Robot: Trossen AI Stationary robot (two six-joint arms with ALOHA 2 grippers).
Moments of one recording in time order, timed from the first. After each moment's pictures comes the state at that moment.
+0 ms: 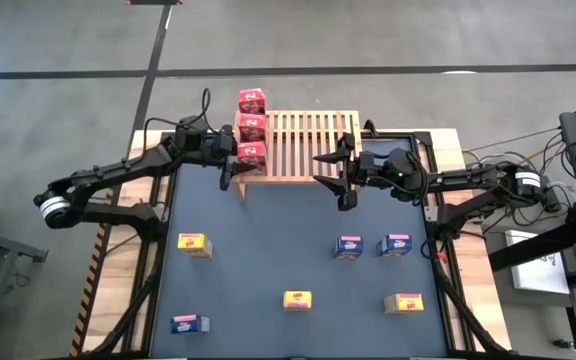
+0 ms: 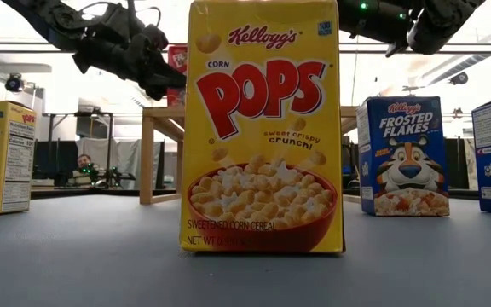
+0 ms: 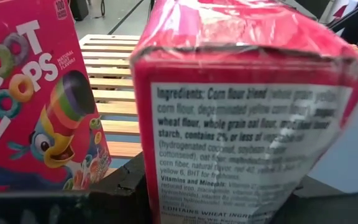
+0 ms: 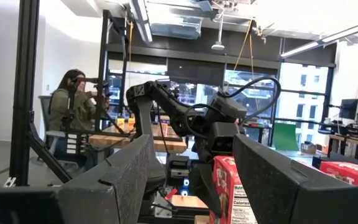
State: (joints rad) left arm 0.68 1.14 0.69 0.05 0.57 0.25; right arm -0.24 1.32 0.67 1.03 -0.26 -0.04
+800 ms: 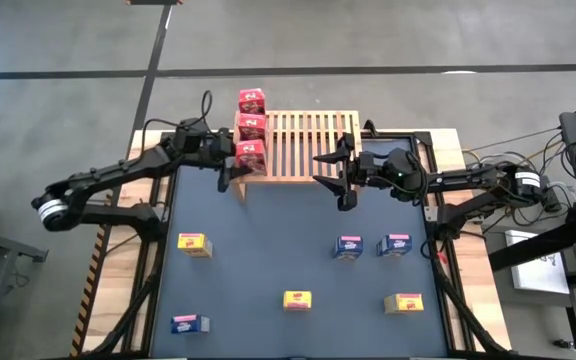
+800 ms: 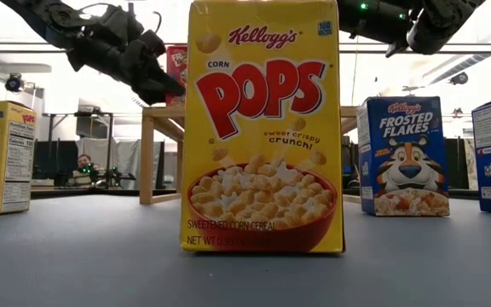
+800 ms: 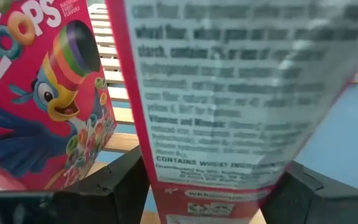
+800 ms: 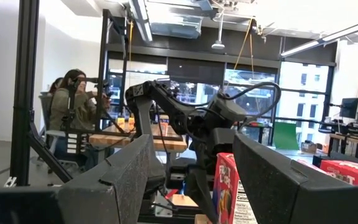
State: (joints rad) left arm 0.68 1.11 0.69 -0.04 0.51 0.25; right arm -0.24 1.32 0.67 1.03 -0.26 -0.03
